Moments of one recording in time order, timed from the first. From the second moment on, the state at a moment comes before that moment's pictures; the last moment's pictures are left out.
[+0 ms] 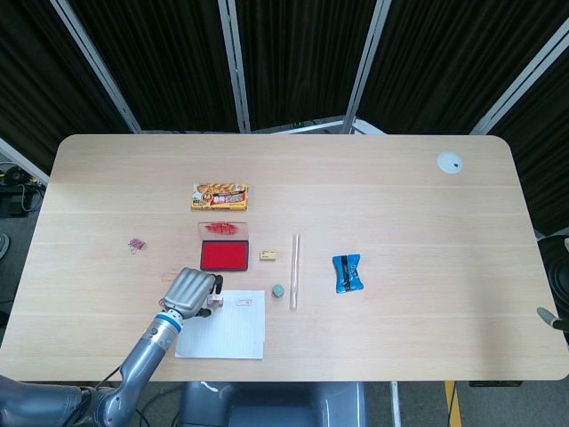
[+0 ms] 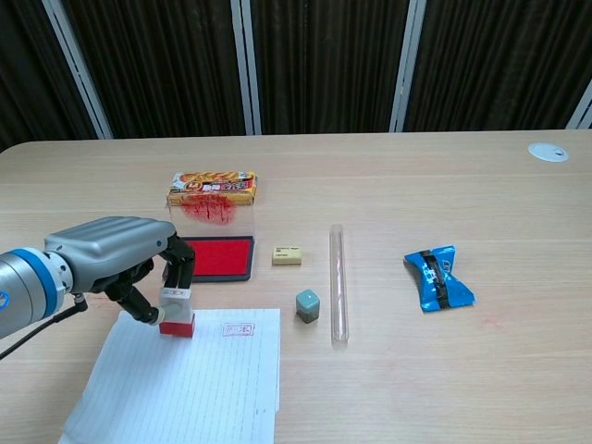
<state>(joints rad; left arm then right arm) -0.69 -1.63 0.00 -1.66 0.94 1.11 0.62 0.07 -0.88 0.13 -1.71 -1.30 1.43 -0.06</state>
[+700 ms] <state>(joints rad) -0.67 -1.68 0.00 -1.58 0.98 1.09 0.61 0.07 -0.89 0.13 -1.70 -1.30 1.42 -0.05</state>
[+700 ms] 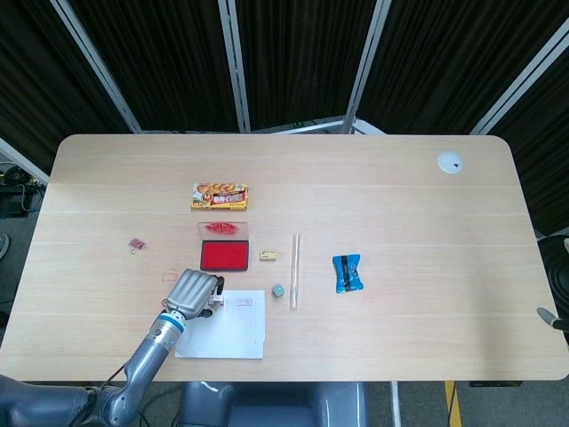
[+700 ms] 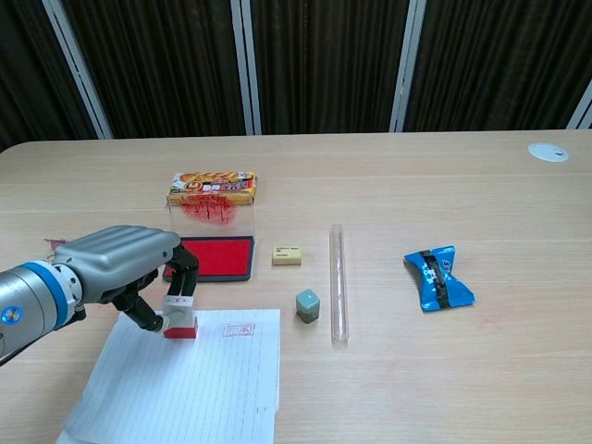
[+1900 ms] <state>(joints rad) -0.64 -1.70 -0.01 -1.52 0.98 1.04 0.60 0.07 -0.89 0.13 -1.69 -1.30 1.42 -0.05</state>
